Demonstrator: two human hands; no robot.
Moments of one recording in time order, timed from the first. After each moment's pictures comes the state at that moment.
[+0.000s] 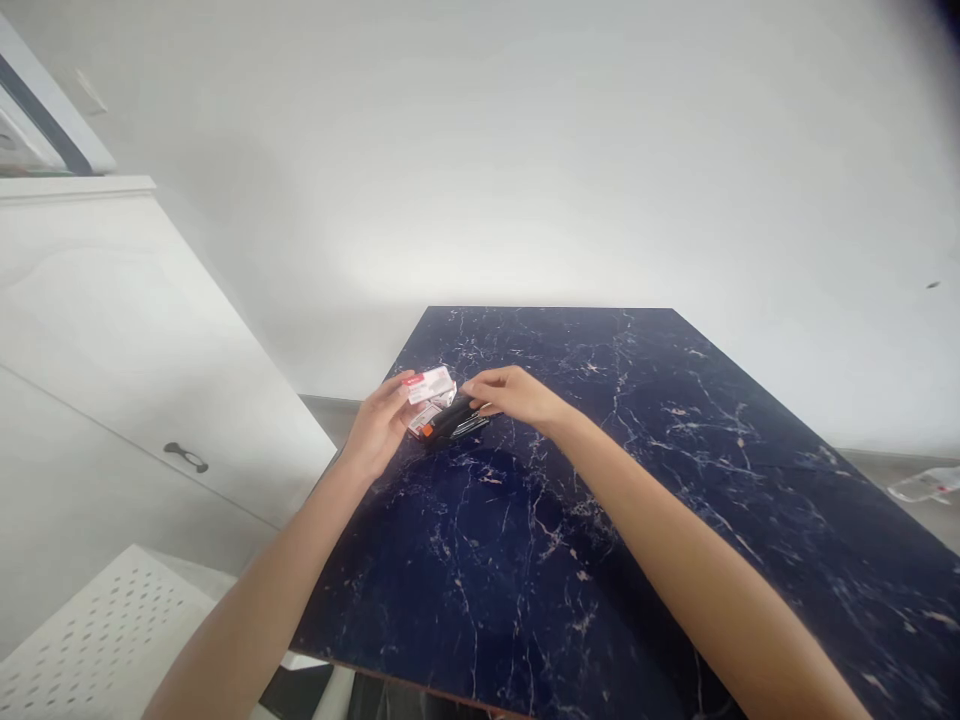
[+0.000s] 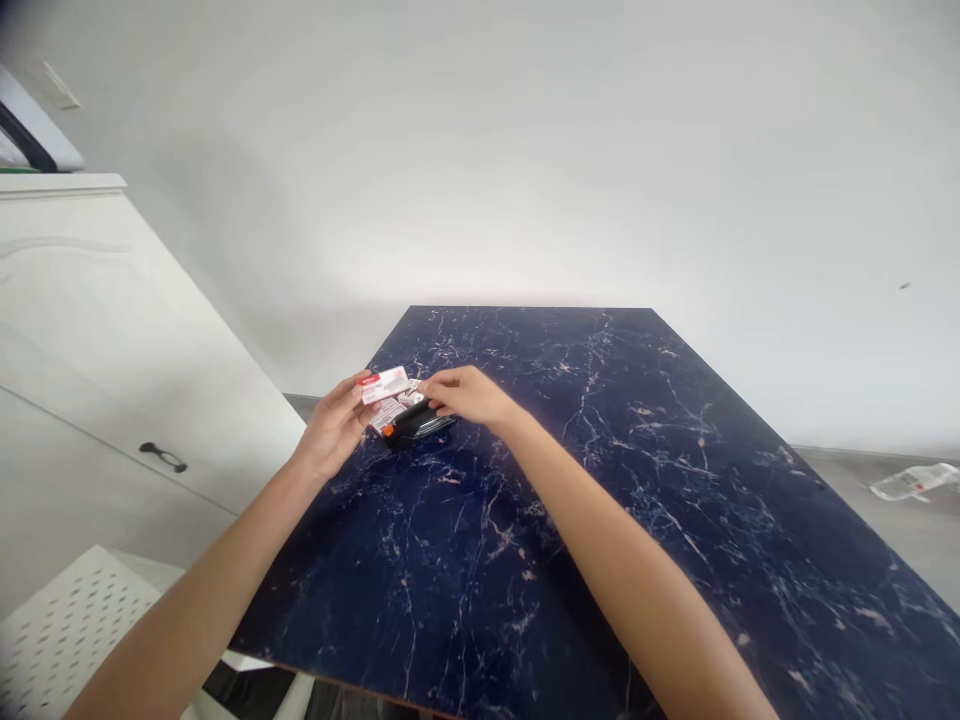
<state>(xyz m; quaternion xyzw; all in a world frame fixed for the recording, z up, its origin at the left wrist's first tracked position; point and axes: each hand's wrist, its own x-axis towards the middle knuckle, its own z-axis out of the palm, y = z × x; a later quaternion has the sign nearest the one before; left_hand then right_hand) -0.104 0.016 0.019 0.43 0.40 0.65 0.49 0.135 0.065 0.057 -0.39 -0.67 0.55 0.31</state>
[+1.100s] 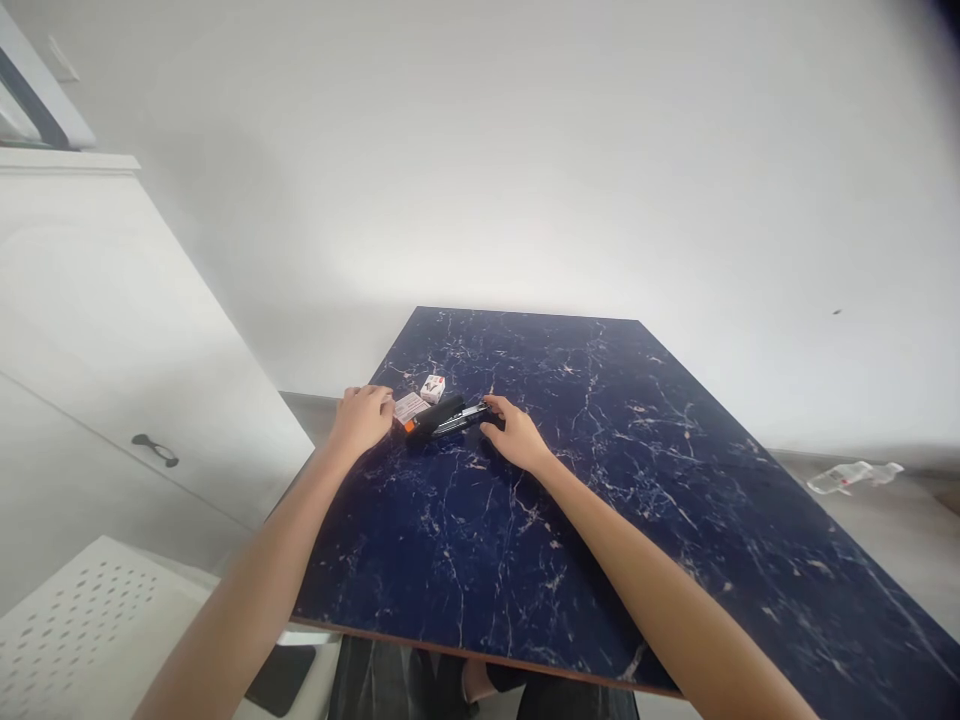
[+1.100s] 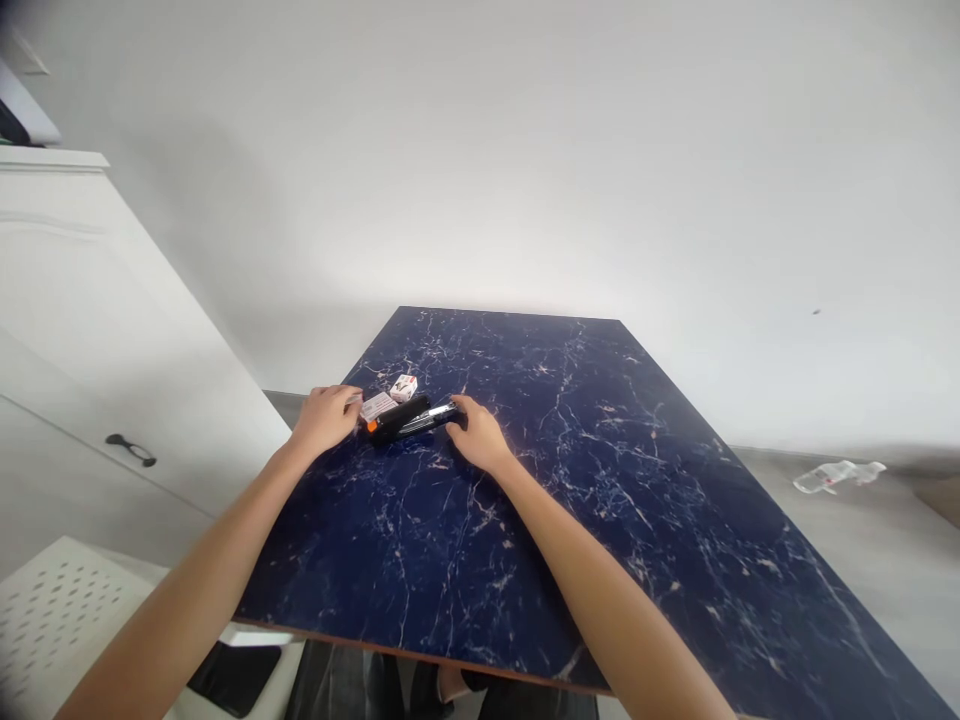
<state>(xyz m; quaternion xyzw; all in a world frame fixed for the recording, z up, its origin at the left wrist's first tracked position) -0.151 0.031 0.000 0.70 0.69 0.17 -0.04 0.155 0.034 -0.033 -0.50 -0.74 0.28 0.34</state>
